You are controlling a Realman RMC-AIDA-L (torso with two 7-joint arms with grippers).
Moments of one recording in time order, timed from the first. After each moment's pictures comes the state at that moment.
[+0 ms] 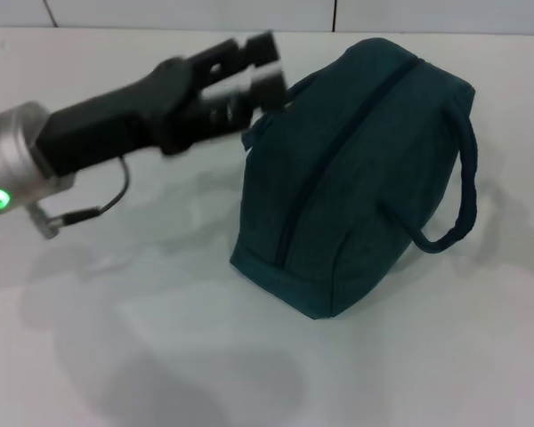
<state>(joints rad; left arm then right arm) -0.51 -2.08 0.80 0.57 1.46 1.89 -1.50 0.32 1.90 -1.09 -0.42 -1.04 -1.75 1.01</state>
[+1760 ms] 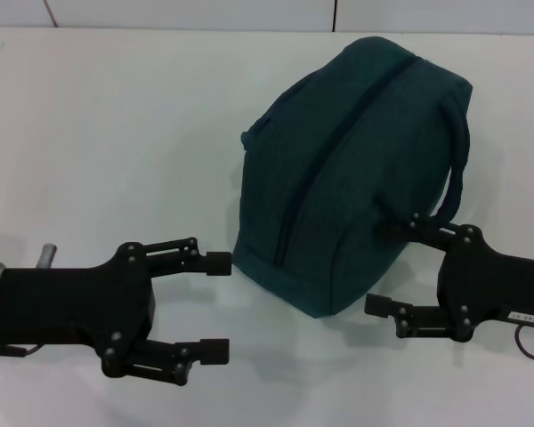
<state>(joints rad) -0.34 -2.02 0.85 0.63 1.80 2.01 -1.16 0.44 2.02 -1.27 -0.38 -1.35 -1.64 0.86</state>
